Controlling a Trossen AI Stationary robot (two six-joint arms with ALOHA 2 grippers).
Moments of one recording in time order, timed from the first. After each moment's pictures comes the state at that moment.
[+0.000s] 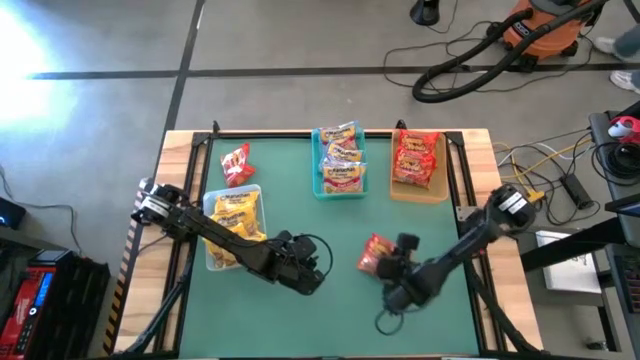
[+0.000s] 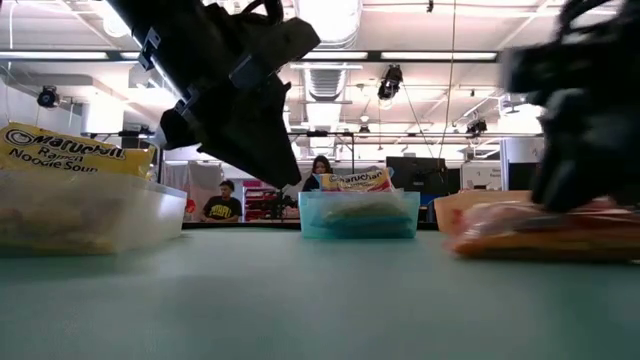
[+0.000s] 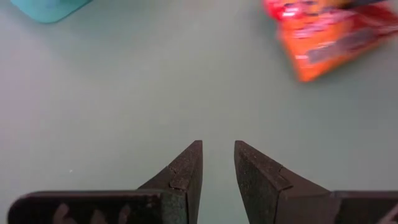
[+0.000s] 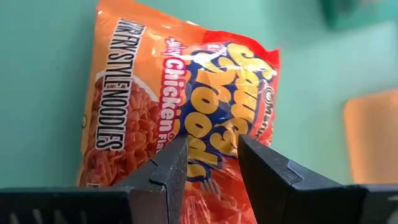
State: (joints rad) left arm -0.43 1.85 1.16 -0.39 -0.59 -1.03; right arm 0.64 1.79 1.07 -0.94 0.57 0.88
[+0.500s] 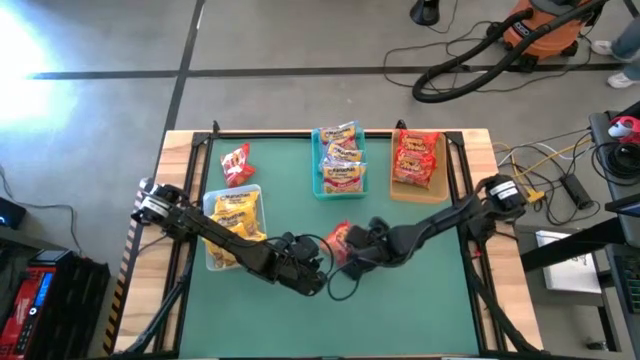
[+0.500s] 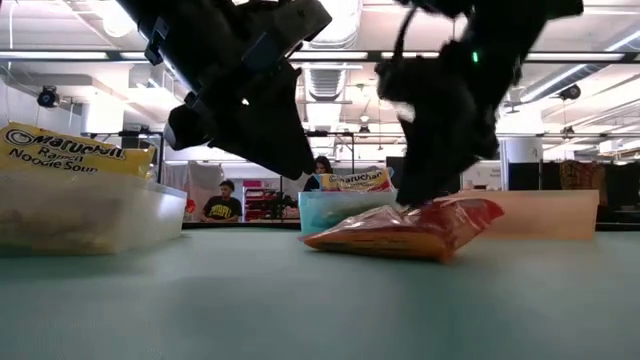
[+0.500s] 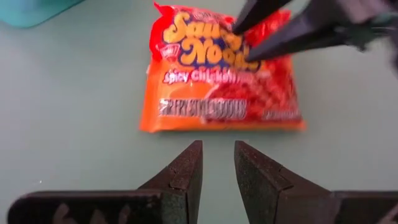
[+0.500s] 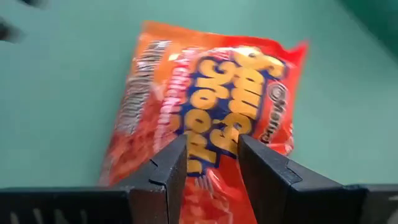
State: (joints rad) left arm -0.43 1.85 1.16 -0.31 -0.59 -1.03; right arm 0.33 1.78 1.11 -0.49 0.40 0.83
